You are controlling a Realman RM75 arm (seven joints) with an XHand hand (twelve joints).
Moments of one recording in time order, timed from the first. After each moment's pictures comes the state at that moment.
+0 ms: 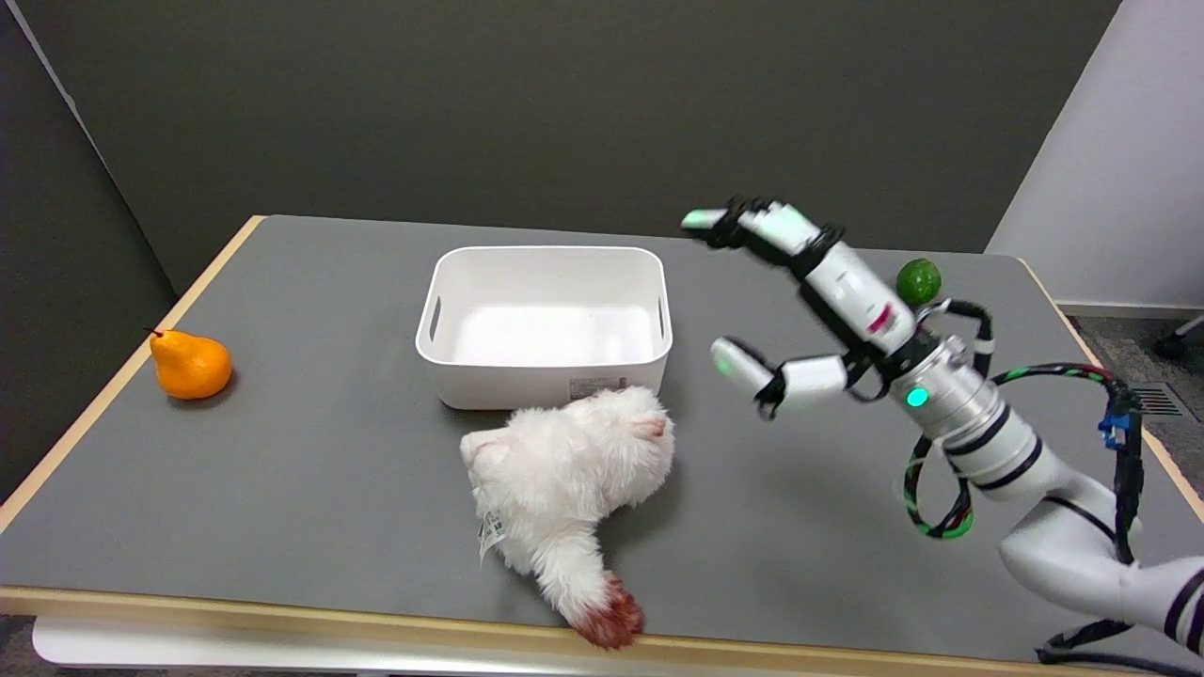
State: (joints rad) arm -0.16 -0.81 -1.77 1.42 0.27 1.02 0.95
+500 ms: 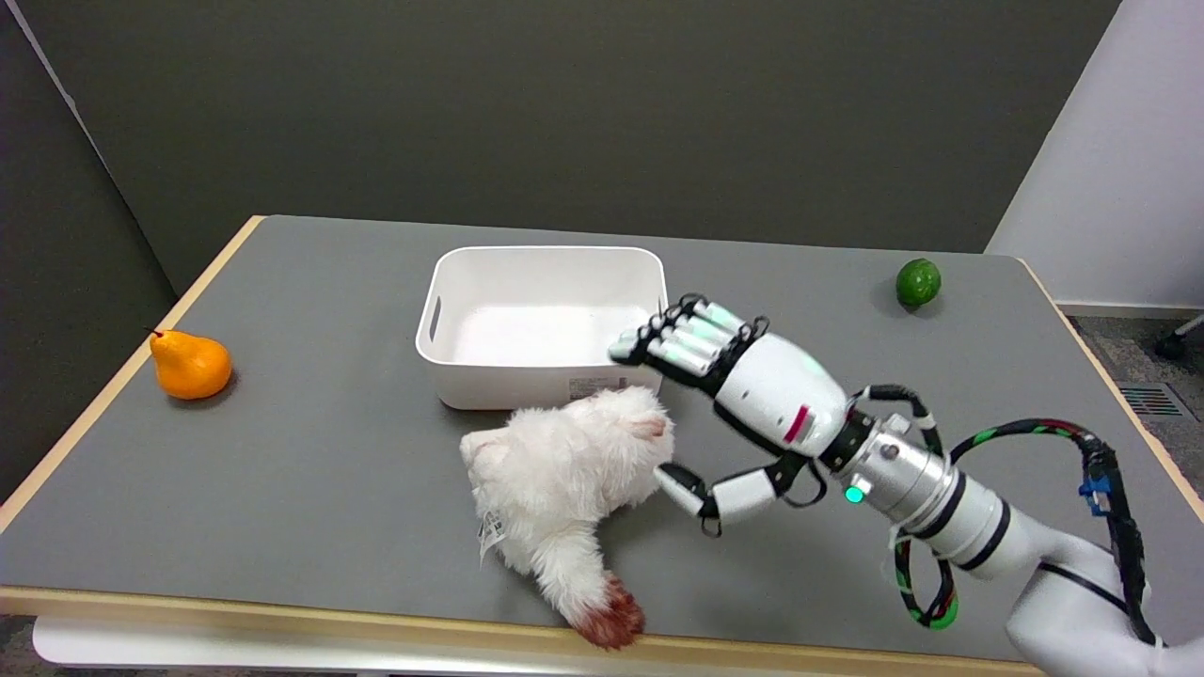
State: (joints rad) arm -0.34 -0.85 -1.78 1.66 0.09 0.74 0.66
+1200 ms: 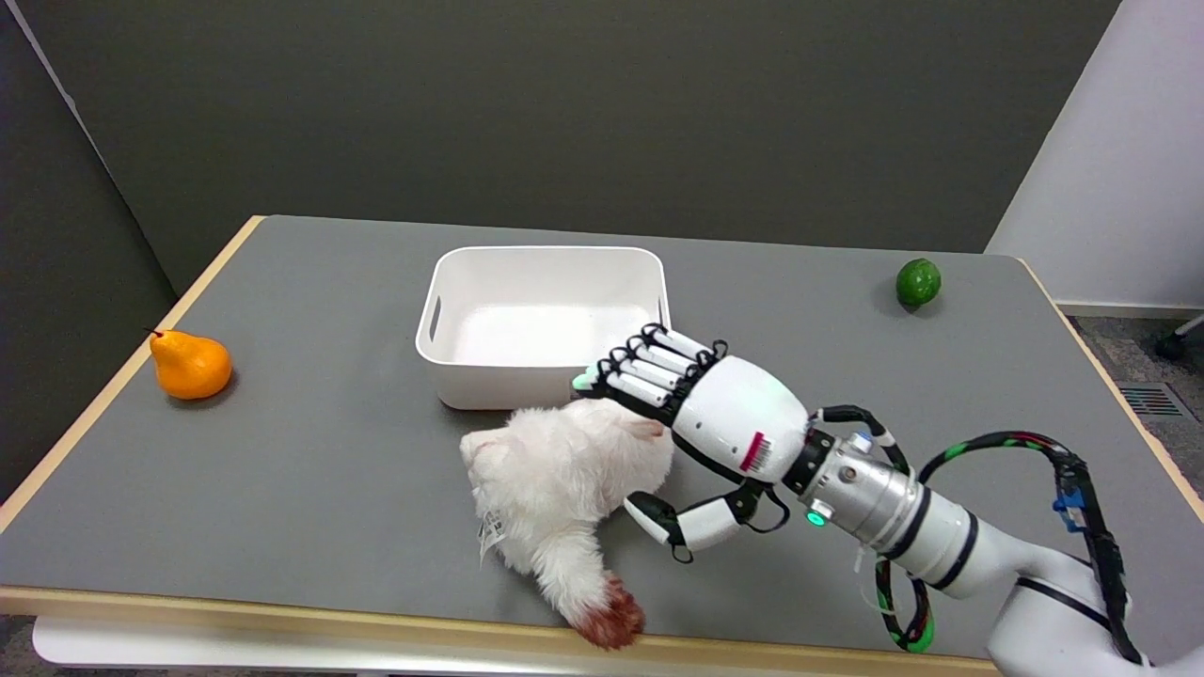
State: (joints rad) arm -0.34 -0.88 -1.82 1.77 0.03 0.57 0.56
